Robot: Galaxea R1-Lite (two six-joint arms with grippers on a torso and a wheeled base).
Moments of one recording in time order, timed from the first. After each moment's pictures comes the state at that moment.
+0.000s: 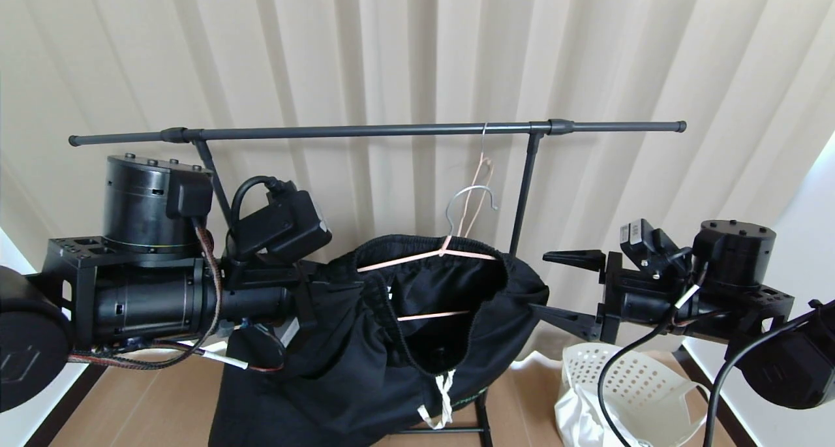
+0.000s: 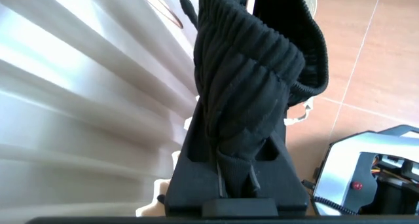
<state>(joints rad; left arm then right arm) -0.46 1.54 -0.82 -0.26 -0.39 0.60 0.17 1.90 -0.57 -1.05 0.85 -0.28</state>
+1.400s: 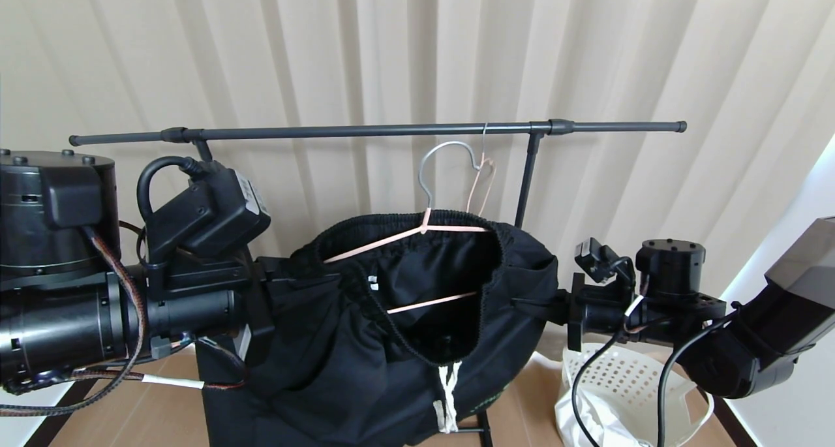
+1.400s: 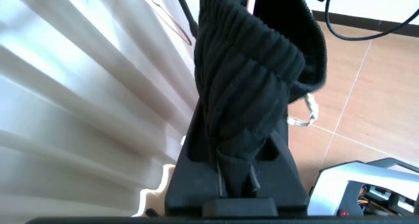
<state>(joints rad) -0.46 1.38 -0.73 -0.32 -0.40 0.48 0.20 2.09 -0.64 -1.05 0.84 -0.19</state>
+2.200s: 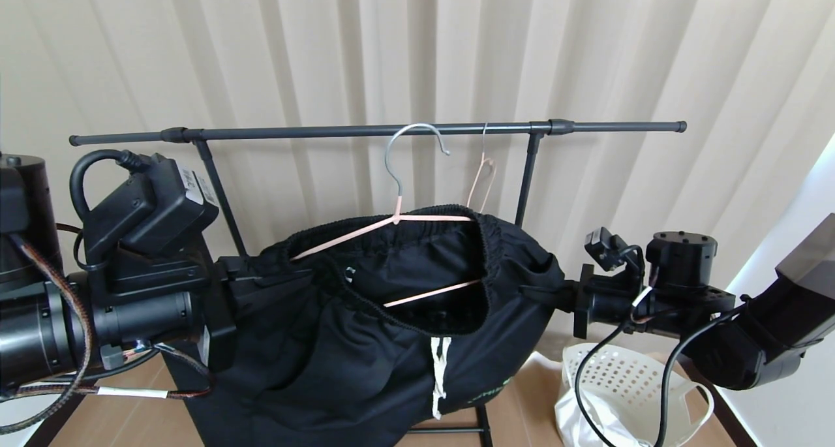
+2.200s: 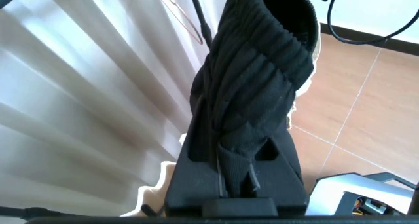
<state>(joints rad) -0.41 1.30 -0.68 -0.32 -0.40 0.43 0.16 2.08 -0.66 -1.05 0.83 -0.15</state>
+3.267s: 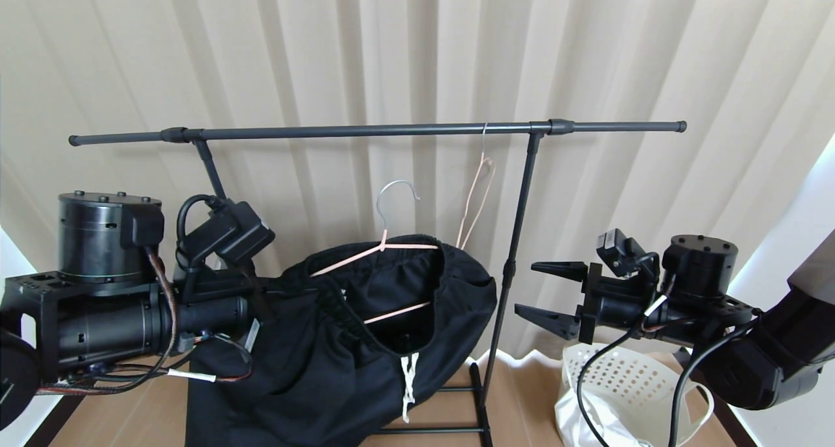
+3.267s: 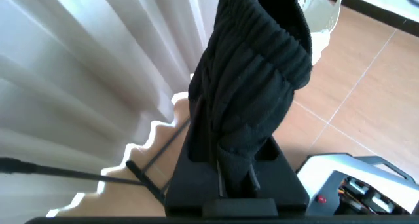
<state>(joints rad) -0.31 1.52 -0.65 -0.38 -0.39 0.40 0.19 2.04 -0.57 -1.20 0.83 -0.15</state>
